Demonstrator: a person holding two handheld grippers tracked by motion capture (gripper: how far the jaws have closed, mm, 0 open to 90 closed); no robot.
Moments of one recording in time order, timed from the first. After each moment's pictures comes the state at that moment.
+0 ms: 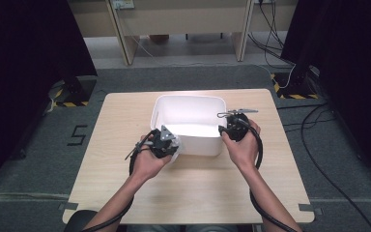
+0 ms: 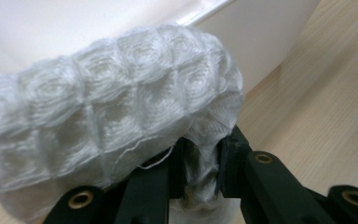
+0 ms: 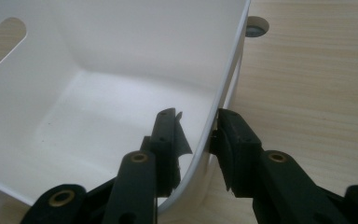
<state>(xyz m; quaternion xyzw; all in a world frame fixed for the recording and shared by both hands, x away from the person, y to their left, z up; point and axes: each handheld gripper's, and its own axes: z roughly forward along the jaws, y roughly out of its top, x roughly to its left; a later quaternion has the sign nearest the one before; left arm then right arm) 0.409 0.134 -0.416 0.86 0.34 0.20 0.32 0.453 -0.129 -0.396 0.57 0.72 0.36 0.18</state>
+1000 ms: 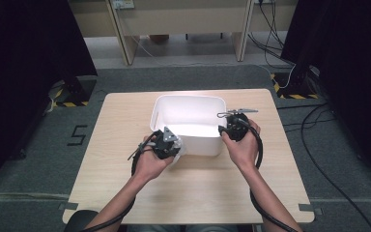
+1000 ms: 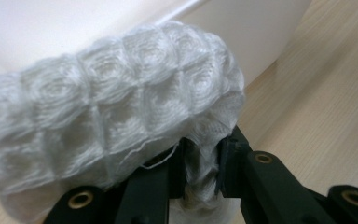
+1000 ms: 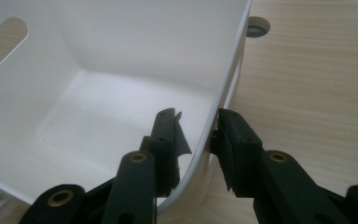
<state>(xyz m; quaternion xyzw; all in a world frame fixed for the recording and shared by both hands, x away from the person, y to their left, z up) 0.411 0.130 -0.424 0.86 0.34 0.19 0.32 0.454 -0.129 -0.396 0.57 0.72 0.36 0.18</state>
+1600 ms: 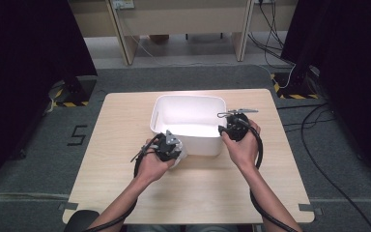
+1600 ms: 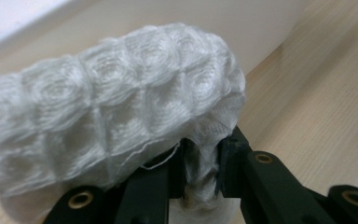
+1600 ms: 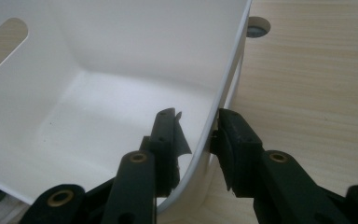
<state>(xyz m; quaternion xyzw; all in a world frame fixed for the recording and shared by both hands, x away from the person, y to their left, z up) 0.414 0.126 -0.441 0.87 0.34 0.19 0.31 0.454 -0.129 -0.396 0.57 0.72 0.36 0.18</state>
